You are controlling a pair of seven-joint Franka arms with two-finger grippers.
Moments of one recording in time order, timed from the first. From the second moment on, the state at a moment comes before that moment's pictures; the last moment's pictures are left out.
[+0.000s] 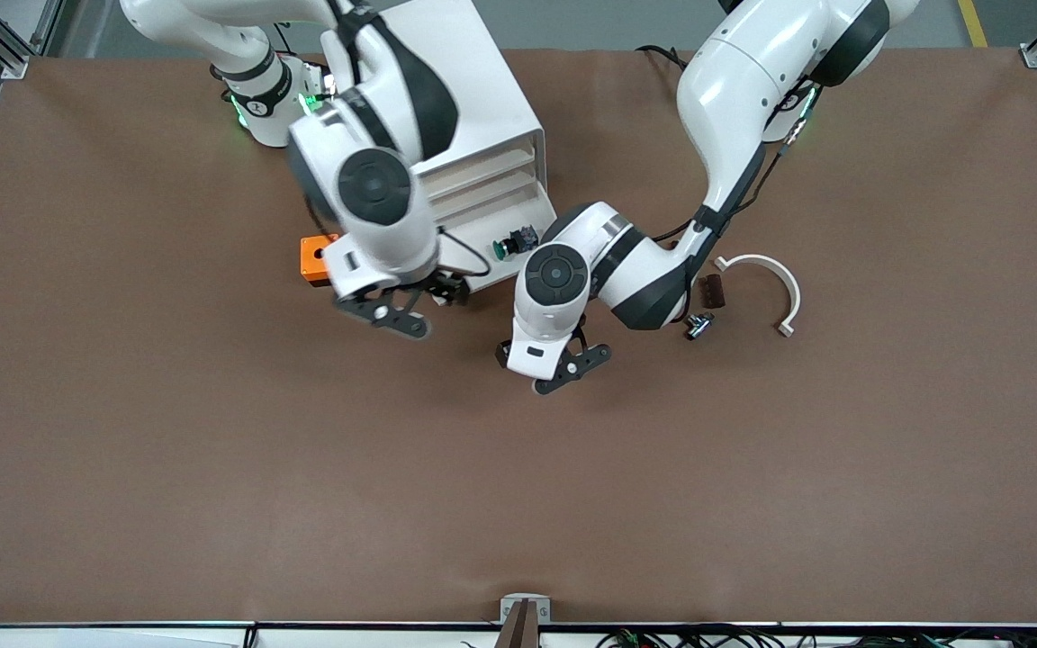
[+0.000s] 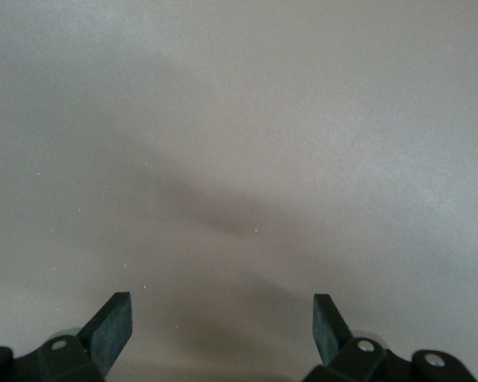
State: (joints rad) left arm -0.57 0.84 -0.23 -1.21 0.09 2.02 -1.27; right arm 0.56 0.42 -0.03 -1.45 0.04 1.73 0.80
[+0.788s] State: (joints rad) left arm -0.65 0.84 -0.23 -1.26 0.12 2.02 -1.28; right arm 0.13 0.26 -0.04 -1.43 0.03 1.53 0.12
